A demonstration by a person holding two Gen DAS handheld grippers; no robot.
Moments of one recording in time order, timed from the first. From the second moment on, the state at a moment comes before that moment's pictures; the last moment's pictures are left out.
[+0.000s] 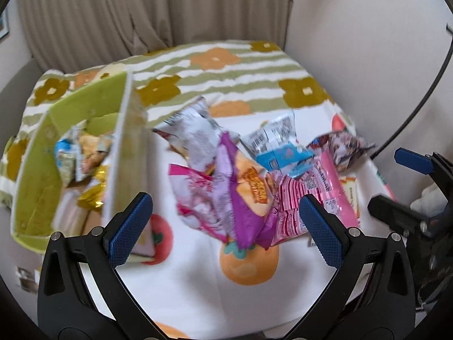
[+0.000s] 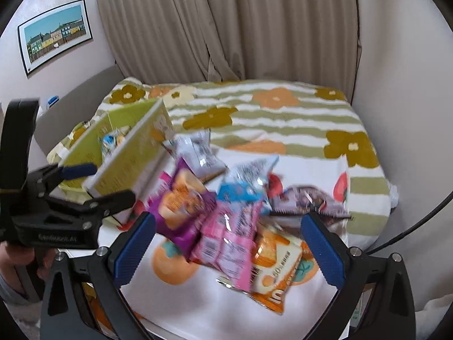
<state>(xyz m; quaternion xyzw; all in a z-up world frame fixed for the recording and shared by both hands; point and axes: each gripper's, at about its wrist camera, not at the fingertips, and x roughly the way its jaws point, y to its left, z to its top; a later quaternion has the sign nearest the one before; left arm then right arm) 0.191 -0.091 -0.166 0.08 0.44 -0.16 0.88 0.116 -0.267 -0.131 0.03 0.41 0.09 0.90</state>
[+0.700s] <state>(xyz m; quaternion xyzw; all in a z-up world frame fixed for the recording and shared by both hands) 0.244 -0.125 -0.246 0.09 0.51 -0.17 0.84 0.139 -0.269 -0.212 -0.02 0.45 0.13 0.88</state>
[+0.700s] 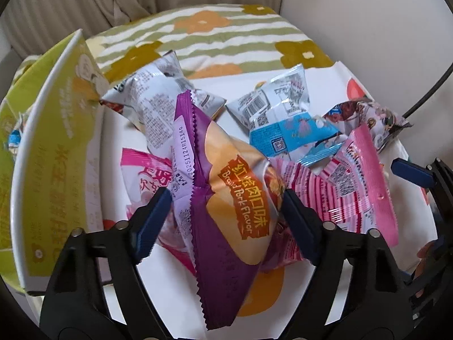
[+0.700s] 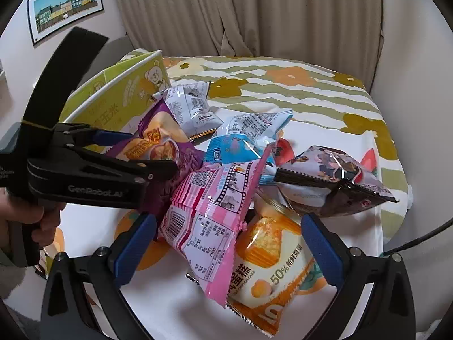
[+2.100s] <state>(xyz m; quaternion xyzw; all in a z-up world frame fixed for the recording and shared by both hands) 0.198 -0.090 -0.164 0.05 0.44 -0.17 0.88 0.141 -0.235 -0.190 -0.07 0.43 0.14 0.89</state>
